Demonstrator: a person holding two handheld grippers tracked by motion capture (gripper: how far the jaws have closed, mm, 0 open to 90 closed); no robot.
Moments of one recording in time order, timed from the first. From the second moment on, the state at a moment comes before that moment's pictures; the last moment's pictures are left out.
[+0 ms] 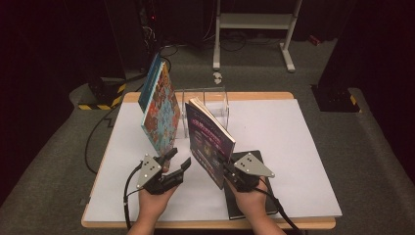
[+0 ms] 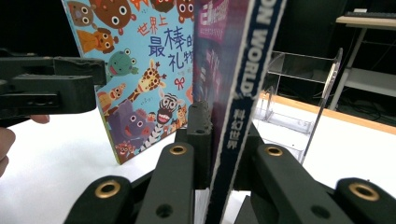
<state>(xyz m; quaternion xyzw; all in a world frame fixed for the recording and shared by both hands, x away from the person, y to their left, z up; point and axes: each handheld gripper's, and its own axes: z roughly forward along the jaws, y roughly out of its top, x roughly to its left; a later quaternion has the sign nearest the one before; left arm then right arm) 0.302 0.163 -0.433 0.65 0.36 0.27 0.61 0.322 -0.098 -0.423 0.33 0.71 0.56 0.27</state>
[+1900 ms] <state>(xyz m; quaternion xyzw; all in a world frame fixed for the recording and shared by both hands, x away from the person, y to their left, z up) 0.298 0.106 -0.400 0.67 0.35 0.25 0.60 0.285 -0.169 -0.454 0.28 0.76 0.54 0.23</state>
